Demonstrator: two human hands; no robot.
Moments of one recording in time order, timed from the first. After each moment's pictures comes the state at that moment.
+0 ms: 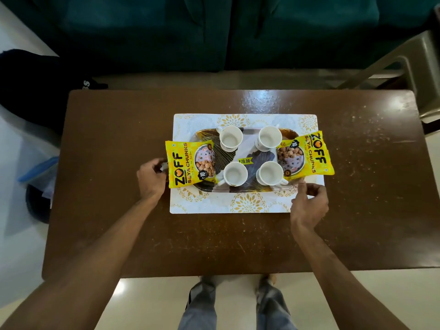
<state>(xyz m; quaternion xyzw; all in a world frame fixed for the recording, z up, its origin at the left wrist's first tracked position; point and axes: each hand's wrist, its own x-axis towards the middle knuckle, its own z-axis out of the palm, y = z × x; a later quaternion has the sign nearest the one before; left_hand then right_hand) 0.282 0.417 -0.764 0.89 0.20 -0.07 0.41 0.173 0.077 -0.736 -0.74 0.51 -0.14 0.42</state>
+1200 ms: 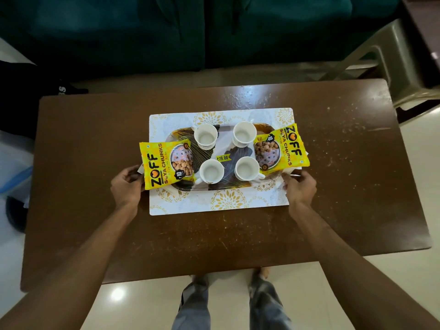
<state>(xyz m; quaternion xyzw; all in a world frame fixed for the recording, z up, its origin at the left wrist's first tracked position) 0.264 0.414 -0.774 0.77 0.33 -0.07 0.54 0.186 0.010 -0.754 -0.71 0.52 -0.04 0.48</state>
